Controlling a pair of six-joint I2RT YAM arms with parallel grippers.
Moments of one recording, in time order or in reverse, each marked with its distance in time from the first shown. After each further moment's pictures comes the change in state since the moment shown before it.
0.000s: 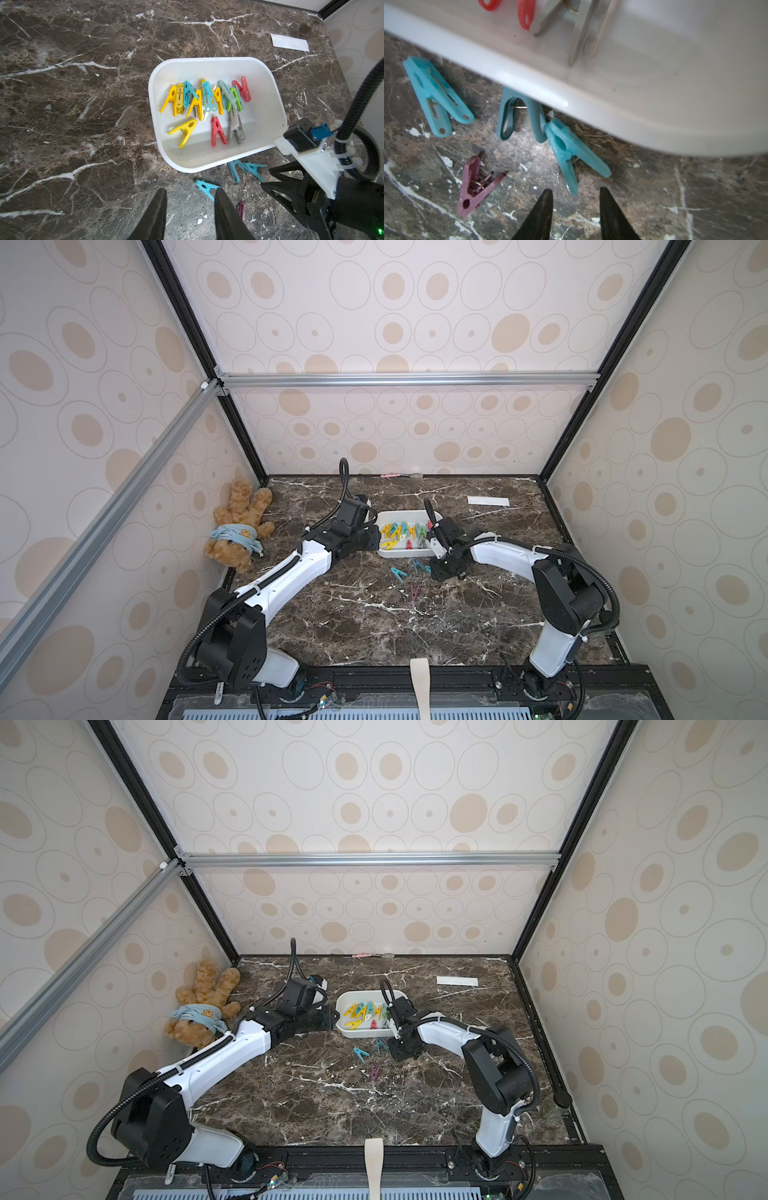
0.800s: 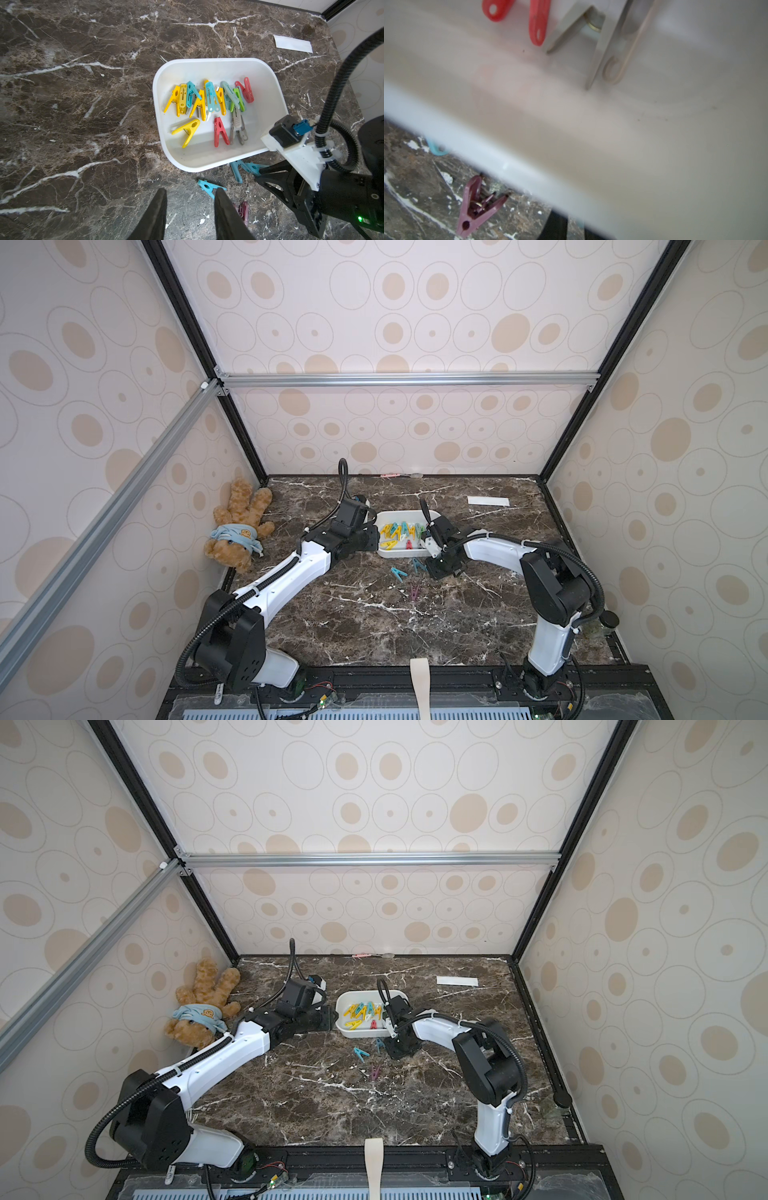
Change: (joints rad) left arm 0.000 -0.009 -0.005 -0.002 -0.018 -0.004; right arm 0.000 0.083 0.053 0.014 -0.052 -0.016
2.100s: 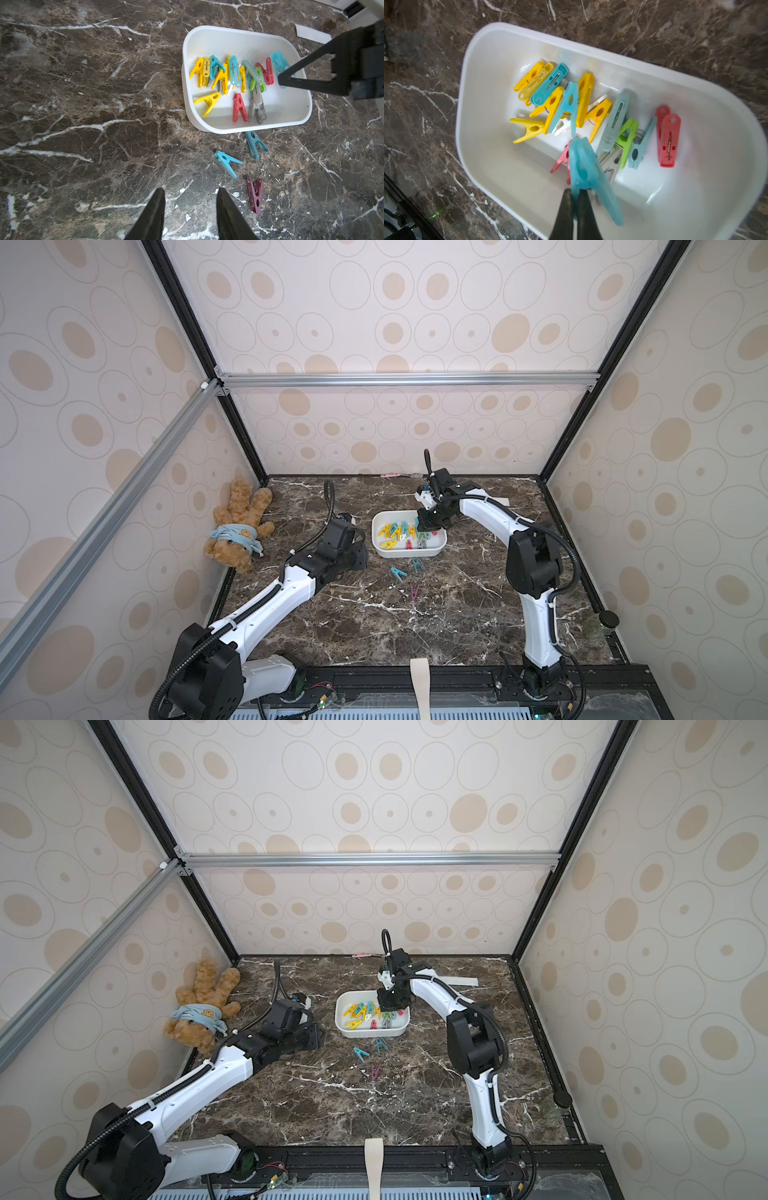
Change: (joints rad) left arm 0.001 -0.214 -0.221 -0.016 -0.049 -0.077; right arm -0.129 0.307 0.680 -0.257 -0.169 0.031
